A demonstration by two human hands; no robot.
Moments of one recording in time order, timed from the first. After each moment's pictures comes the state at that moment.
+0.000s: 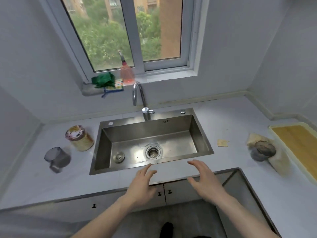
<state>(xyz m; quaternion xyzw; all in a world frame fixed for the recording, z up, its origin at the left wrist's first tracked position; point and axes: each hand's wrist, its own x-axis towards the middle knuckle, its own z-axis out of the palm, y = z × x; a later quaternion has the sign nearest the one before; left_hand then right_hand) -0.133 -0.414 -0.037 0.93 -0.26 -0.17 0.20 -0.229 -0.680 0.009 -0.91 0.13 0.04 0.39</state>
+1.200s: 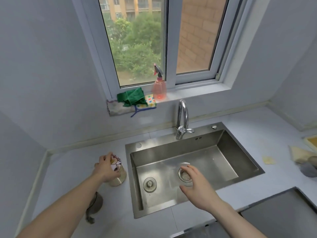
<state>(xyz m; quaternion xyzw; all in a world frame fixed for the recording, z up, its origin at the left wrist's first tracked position) 0.245 -0.110 -0.016 0.96 -0.05 -0.22 0.14 -0.003 -0.416 0.020 -0.91 0.17 0.05 0.37</state>
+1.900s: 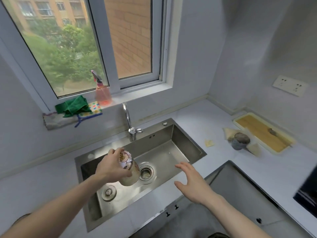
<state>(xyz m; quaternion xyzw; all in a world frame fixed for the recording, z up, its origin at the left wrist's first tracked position) 0.129 -0.313 0.044 0.93 -0.29 -0.15 0.18 -0.135 -0.522 0.049 -0.90 0.27 0.02 0.34</state>
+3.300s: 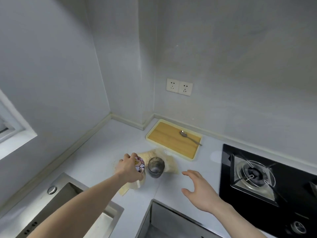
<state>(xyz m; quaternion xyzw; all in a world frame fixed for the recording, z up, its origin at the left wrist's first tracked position) -0.007 -0.914 0.000 0.81 -0.55 -0.23 0.03 -0.325 -0.897 0.038 -0.76 0.55 -0.04 0.33</state>
